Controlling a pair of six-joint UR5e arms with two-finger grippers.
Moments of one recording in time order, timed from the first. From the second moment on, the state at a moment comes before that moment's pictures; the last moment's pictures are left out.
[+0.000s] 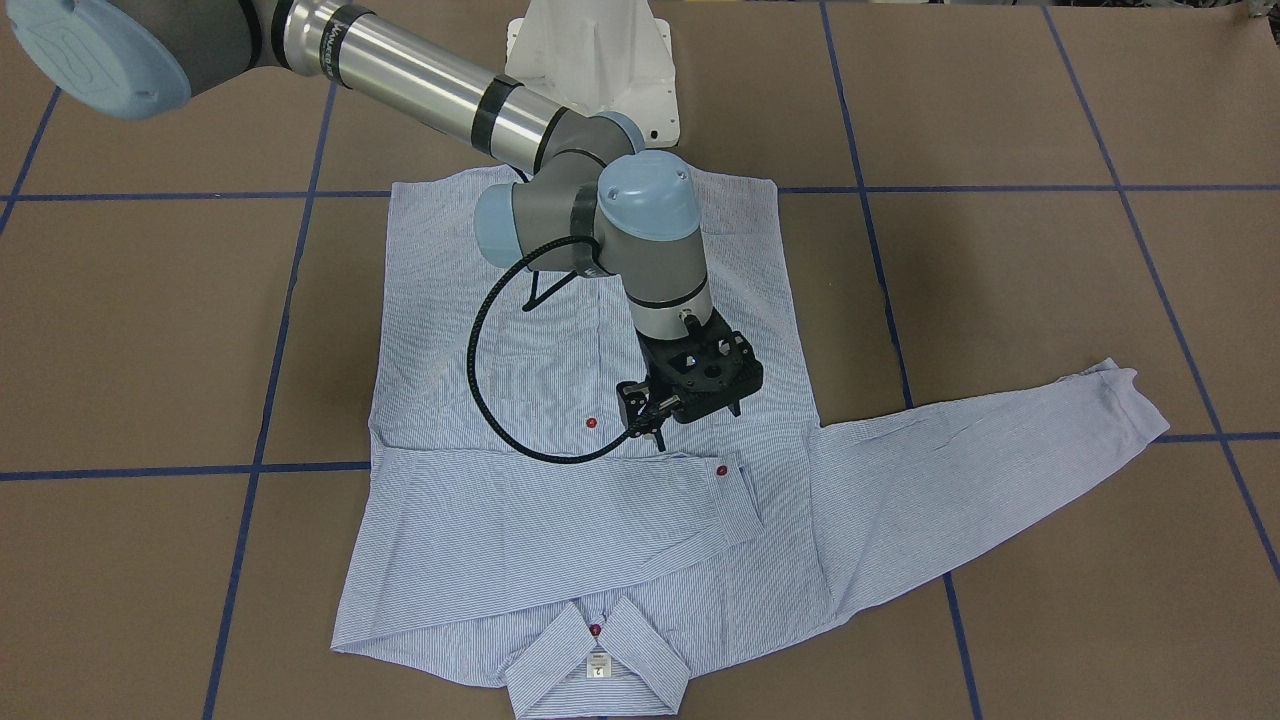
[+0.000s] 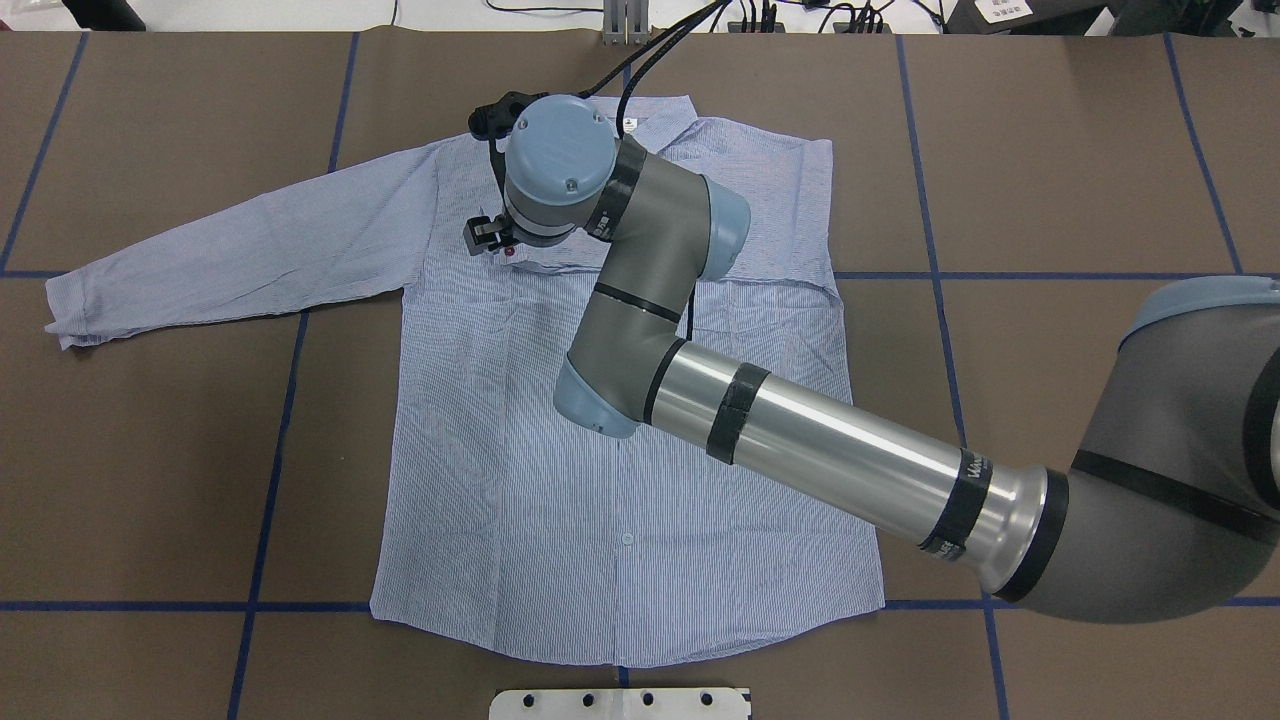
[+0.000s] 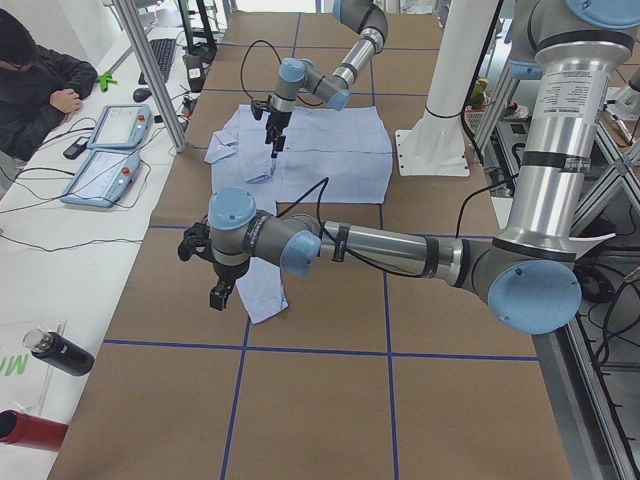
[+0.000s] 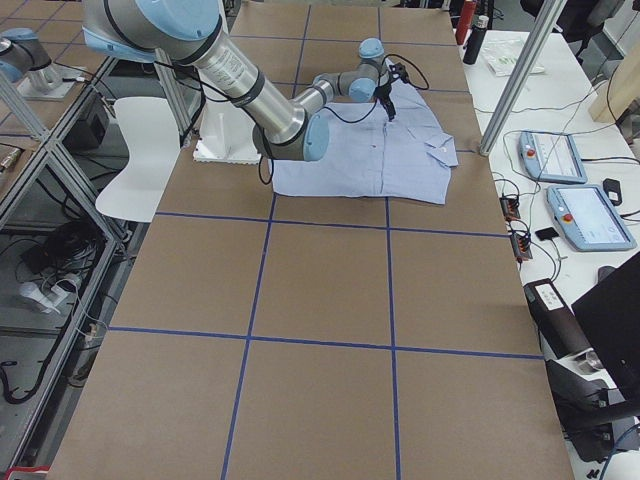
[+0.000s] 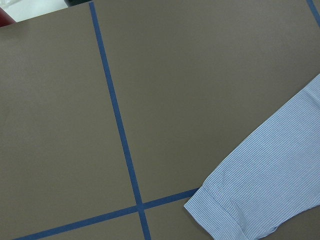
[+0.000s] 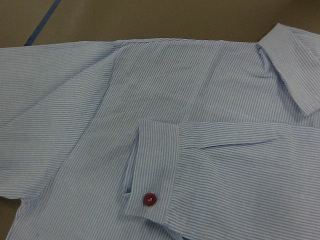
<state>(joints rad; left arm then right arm) -1.48 -1.70 -1.57 -1.85 -2.32 -0.09 0.60 -0.45 1.01 -1.11 1.78 0.89</state>
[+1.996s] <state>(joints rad) -0.96 -1.49 -1.43 -2.59 -1.87 -1.29 0.92 -0.83 1.71 -1.92 2.16 0.62</state>
